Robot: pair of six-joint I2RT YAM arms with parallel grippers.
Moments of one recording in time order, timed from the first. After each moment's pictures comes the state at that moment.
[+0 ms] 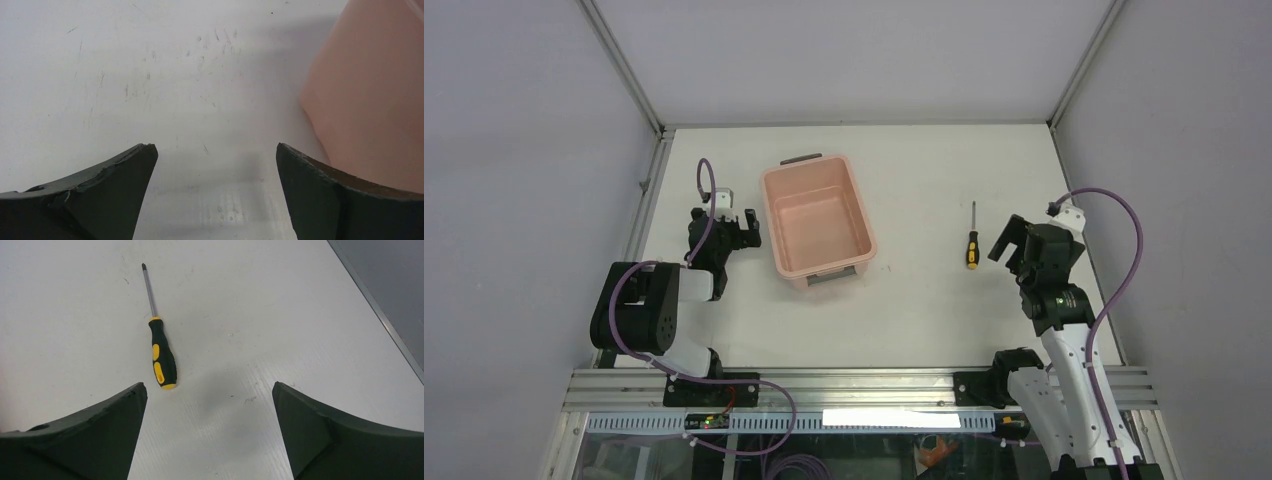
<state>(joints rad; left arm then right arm) -0.04 1.53 0.38 0.84 -0.04 -0.04 0.07 0.65 0.65 -0.58 0.36 0.35</state>
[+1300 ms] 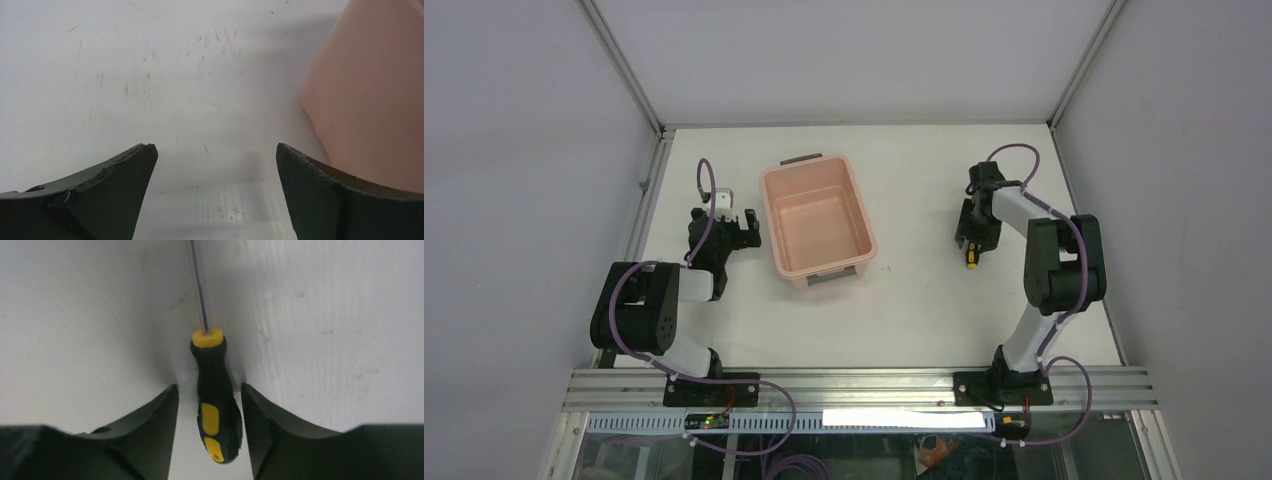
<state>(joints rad) -0.04 1.53 0.38 0.84 -0.04 -0.04 0.12 1.76 1.14 -0.67 0.15 0.34</state>
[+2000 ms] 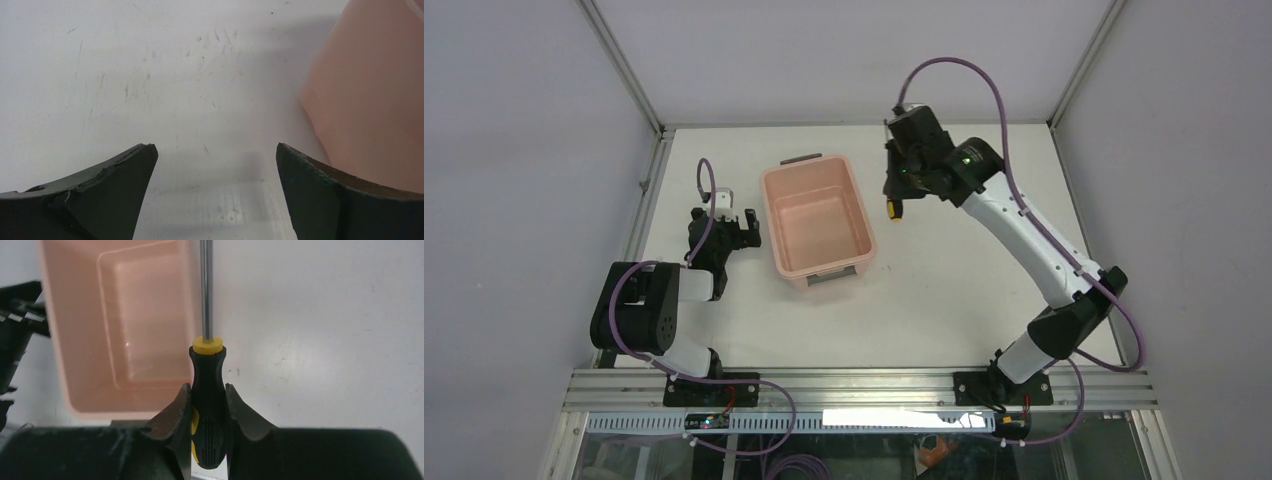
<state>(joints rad) -0.04 1.53 0.38 0.84 -0.04 -0.04 0.65 1.57 1.79 -1.07 0.24 0.47</state>
